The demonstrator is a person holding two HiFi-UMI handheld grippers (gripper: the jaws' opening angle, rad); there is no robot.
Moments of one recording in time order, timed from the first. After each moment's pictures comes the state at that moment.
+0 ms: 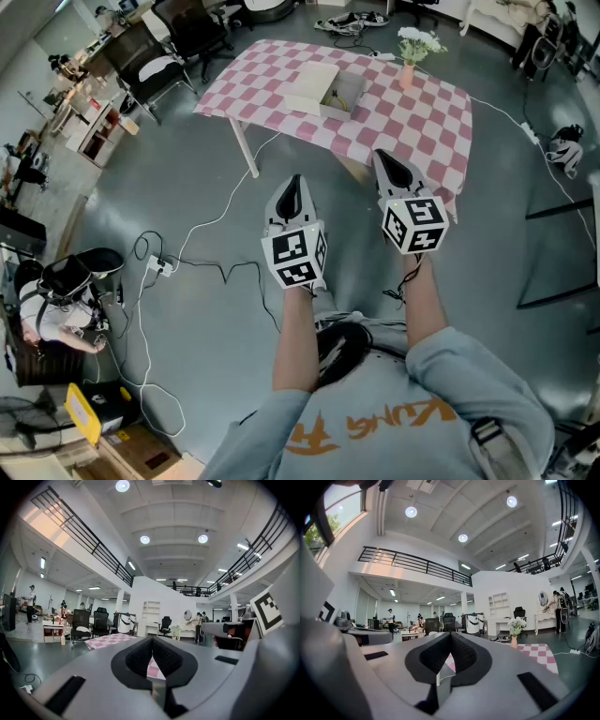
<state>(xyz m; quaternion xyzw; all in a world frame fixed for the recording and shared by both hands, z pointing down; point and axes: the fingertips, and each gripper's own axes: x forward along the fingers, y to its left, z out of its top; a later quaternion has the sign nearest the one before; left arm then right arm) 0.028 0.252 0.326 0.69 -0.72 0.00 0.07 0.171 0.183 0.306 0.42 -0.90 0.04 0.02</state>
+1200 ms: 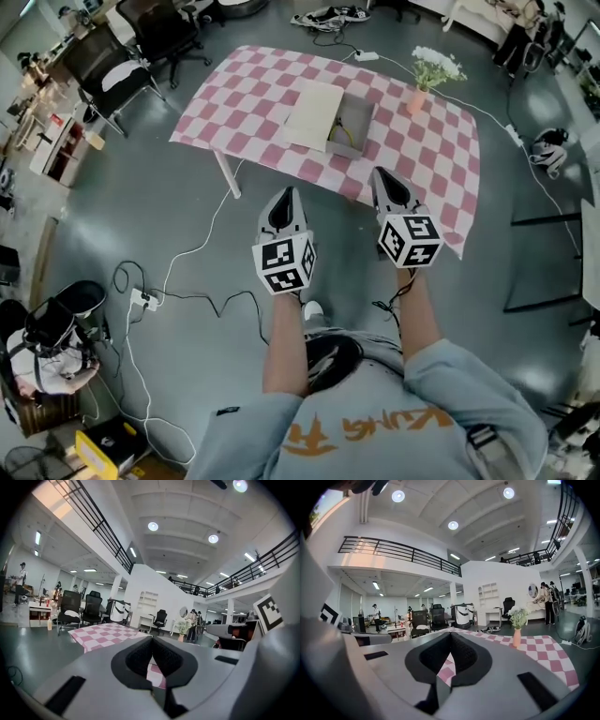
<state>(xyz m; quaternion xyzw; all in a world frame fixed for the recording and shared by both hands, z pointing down) -0.098 0.058 0.385 0.73 -0.67 -0.01 0.15 0.069 0.006 0.355 0.48 -0.87 0.09 0.07</state>
